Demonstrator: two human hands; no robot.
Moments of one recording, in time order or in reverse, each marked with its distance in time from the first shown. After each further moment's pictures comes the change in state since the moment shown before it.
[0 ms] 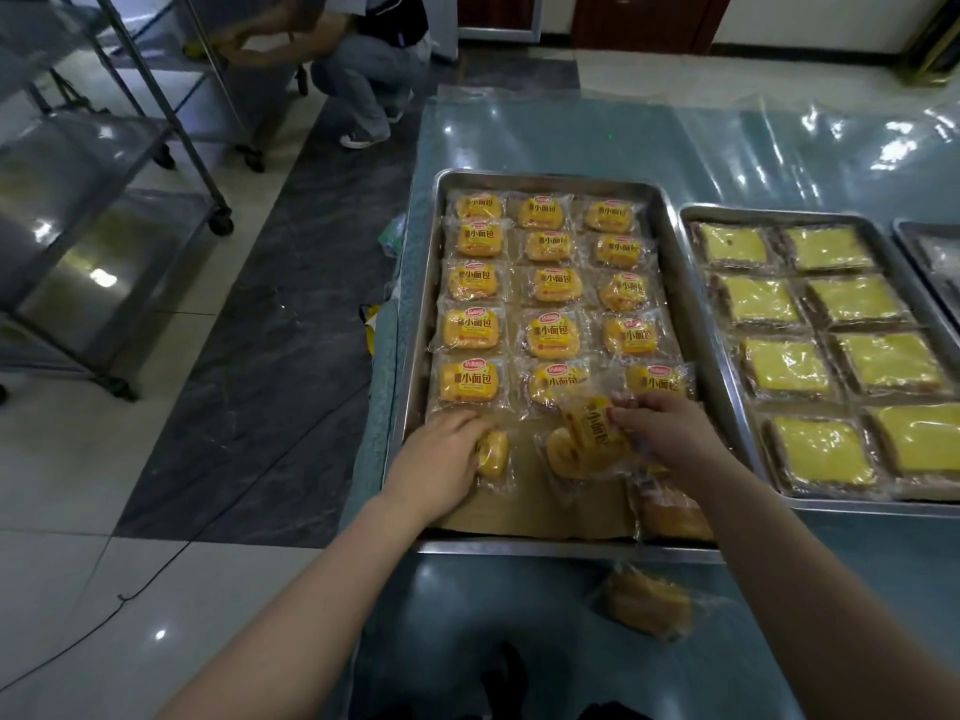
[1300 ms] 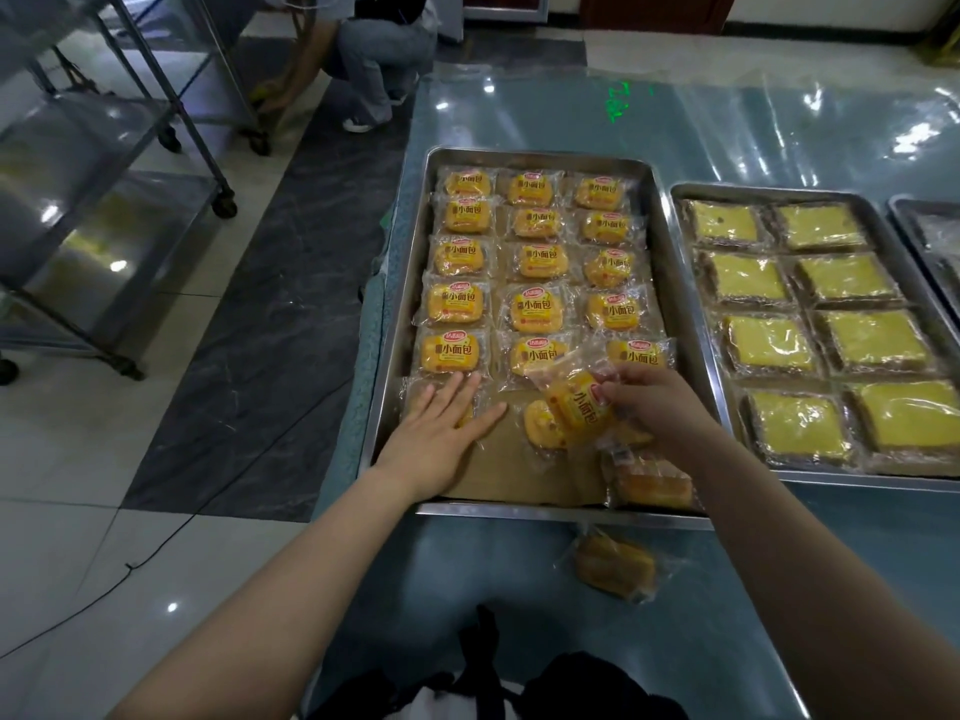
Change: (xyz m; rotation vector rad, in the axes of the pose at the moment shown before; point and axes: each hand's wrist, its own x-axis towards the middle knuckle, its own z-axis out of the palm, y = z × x) left_hand -0.003 0.005 0.026 0.344 -0.198 0.097; right_hand -0.014 -0.001 -0.019 -0.007 -0.133 -0.067
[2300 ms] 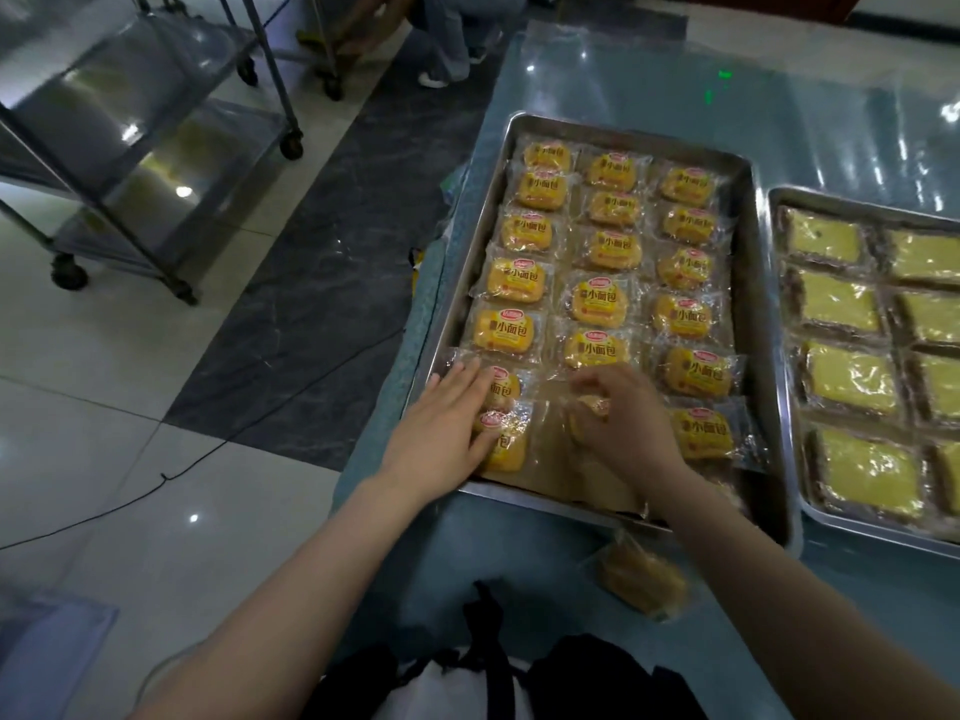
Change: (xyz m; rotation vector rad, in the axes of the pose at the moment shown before) left_hand -0.040 0.005 -0.008 -0.336 0.293 -0.248; right_hand 0.016 0.019 0.067 -0.697 0.053 -0.557
